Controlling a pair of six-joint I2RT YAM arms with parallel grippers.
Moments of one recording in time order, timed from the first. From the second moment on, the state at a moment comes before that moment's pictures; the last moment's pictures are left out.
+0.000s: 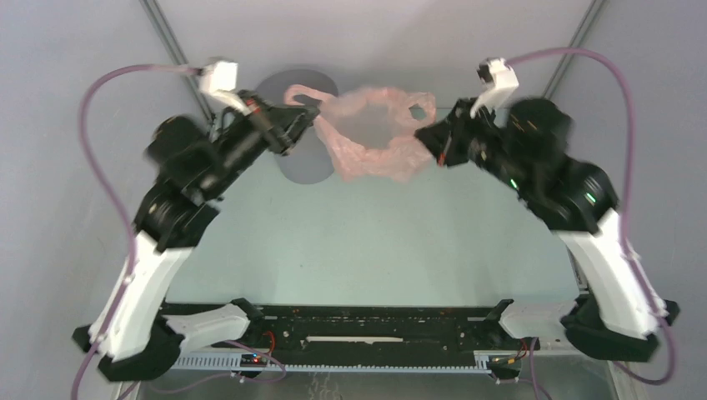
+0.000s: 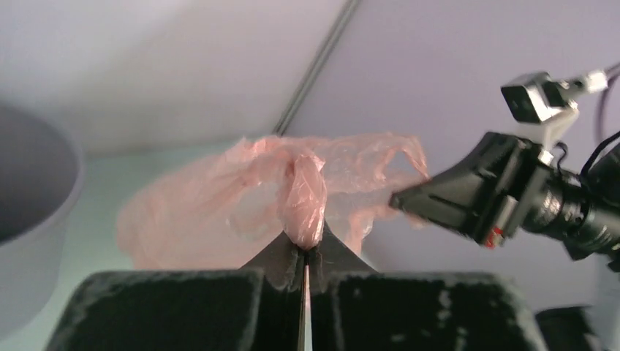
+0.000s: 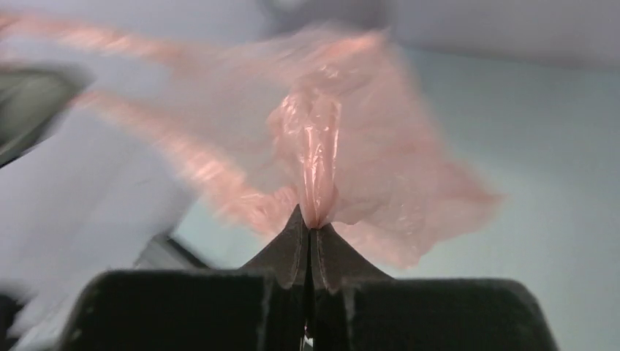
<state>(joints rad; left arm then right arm) -0.61 1.14 1.67 -0.52 0.06 -0.53 0.60 1.27 1.85 -0.91 0.05 0.50</state>
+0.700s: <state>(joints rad) -0.73 0.89 0.78 -0.42 0.11 -0.59 0.73 1.00 0.85 -0.71 -0.09 0.57</state>
